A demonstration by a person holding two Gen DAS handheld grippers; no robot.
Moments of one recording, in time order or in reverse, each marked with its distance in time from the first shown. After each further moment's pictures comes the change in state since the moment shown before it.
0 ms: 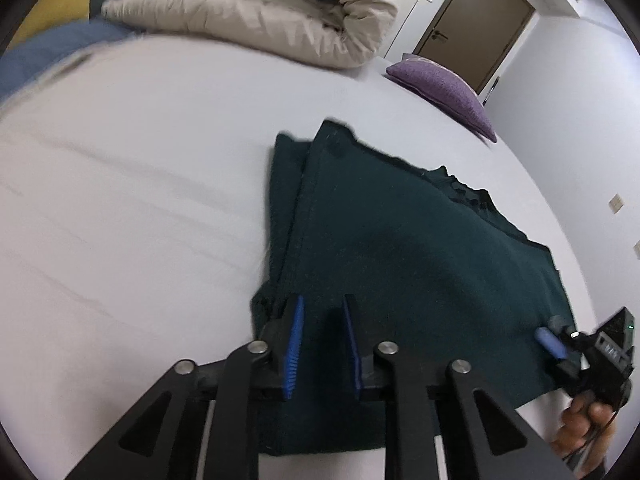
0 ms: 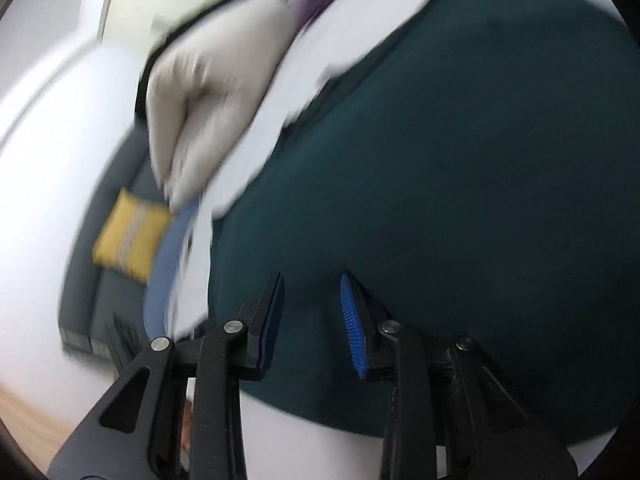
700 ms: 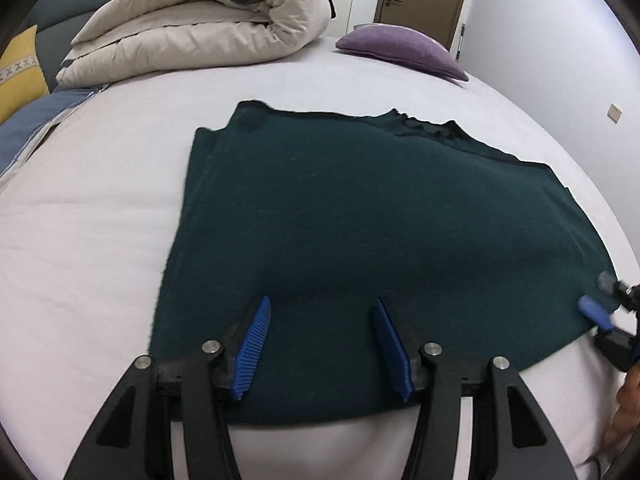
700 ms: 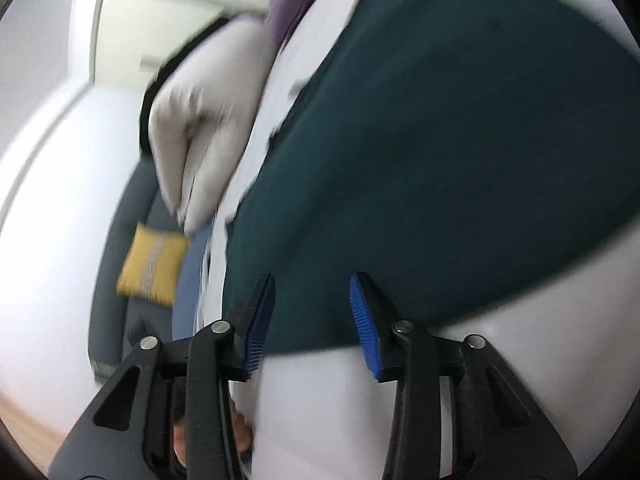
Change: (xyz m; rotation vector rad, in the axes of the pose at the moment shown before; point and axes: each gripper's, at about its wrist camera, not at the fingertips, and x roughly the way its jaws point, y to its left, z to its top) left arm 0.017 -0.063 -0.038 0.242 0.029 0.086; right arm -0.029 -0.035 -0.043 0.136 -0.032 0.061
